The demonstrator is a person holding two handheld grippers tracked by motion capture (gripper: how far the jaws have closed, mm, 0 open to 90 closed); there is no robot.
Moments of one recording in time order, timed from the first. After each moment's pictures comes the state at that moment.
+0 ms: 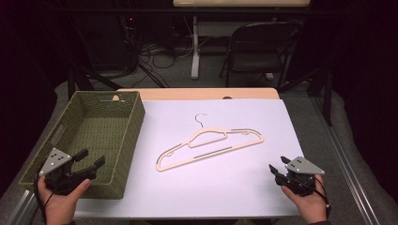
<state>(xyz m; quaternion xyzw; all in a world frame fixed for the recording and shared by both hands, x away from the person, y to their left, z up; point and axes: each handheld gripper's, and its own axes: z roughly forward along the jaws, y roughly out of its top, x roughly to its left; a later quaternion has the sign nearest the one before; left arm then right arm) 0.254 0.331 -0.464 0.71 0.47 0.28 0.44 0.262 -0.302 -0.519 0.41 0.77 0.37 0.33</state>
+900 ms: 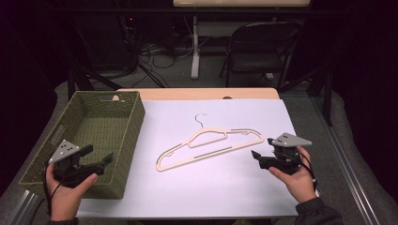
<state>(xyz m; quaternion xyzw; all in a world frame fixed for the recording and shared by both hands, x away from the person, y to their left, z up) 0.276 0.313 -0.451 0.72 0.48 0.24 0.44 0.310 -0.264 -0.475 0.40 0.77 0.41 0.26</state>
